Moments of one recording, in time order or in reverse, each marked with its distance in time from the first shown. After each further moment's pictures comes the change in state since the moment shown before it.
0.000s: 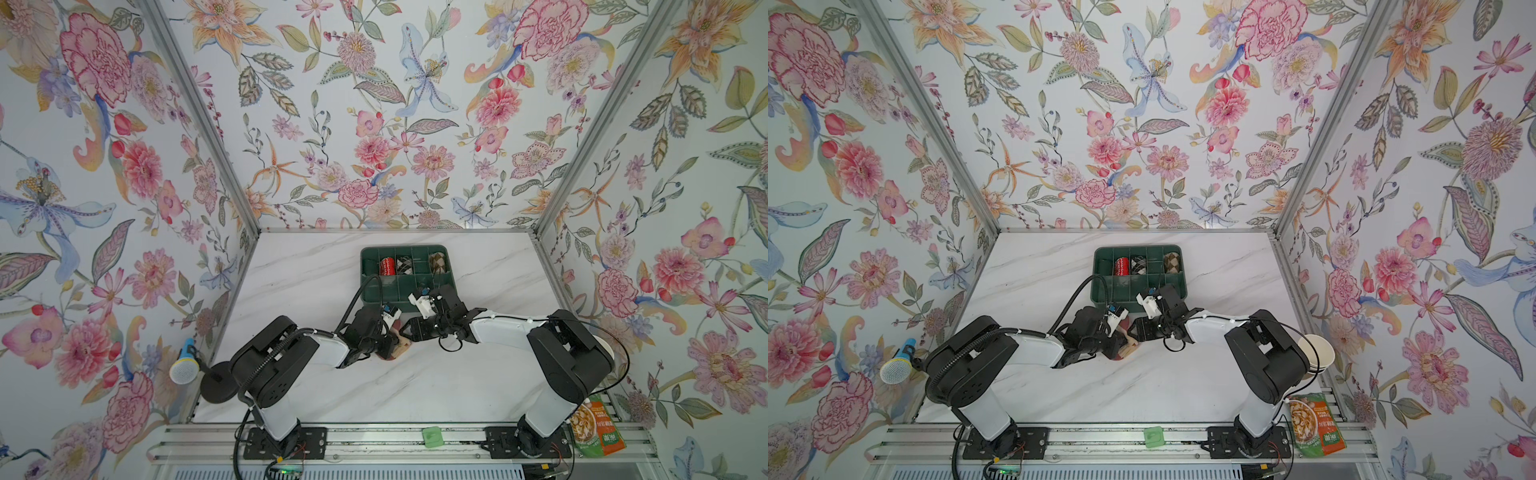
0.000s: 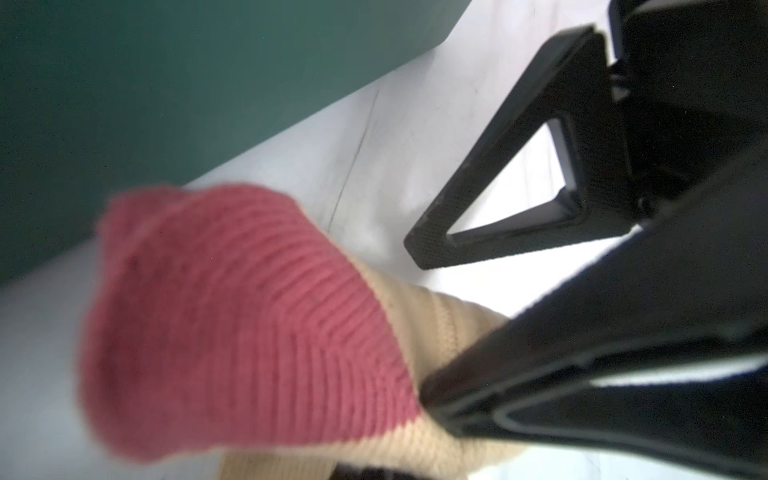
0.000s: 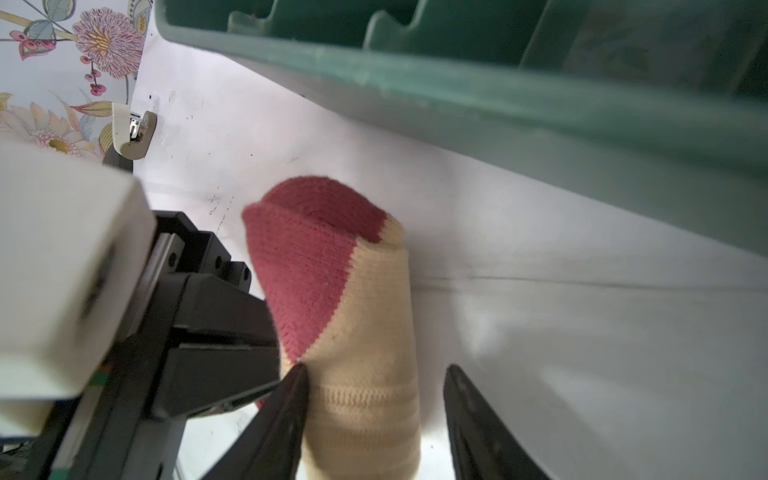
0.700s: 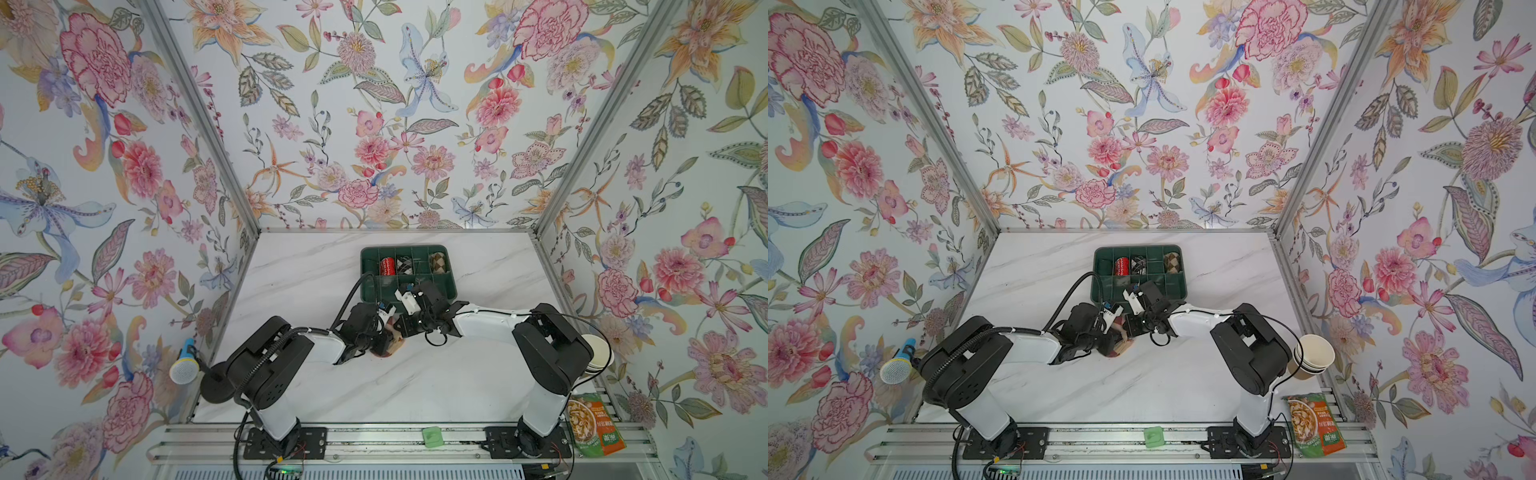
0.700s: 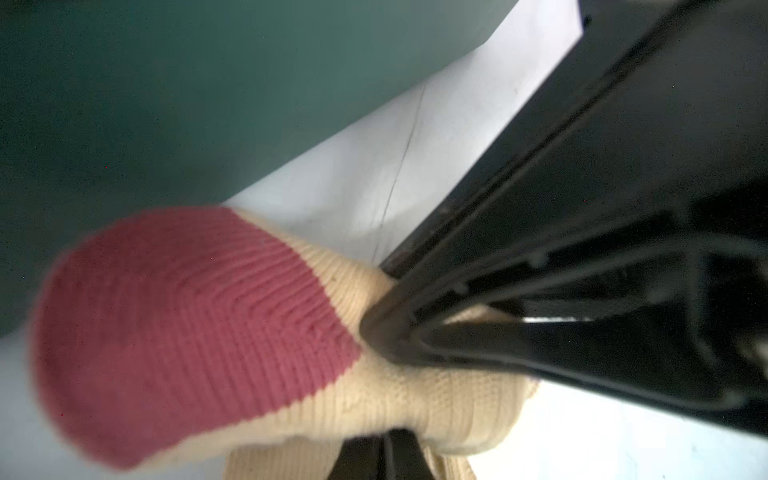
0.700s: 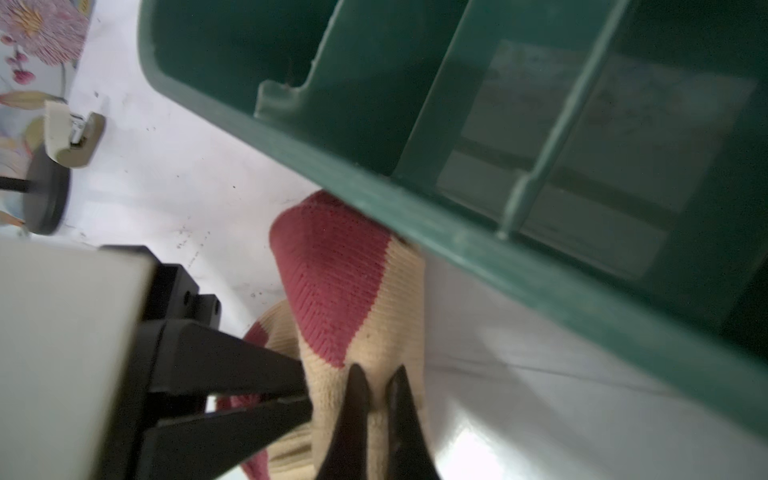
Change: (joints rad) left arm 0.043 -0.025 0.016 -0.082 -0.018 0.042; right arm 0.109 0.098 0.174 -0.103 0.199 -0.023
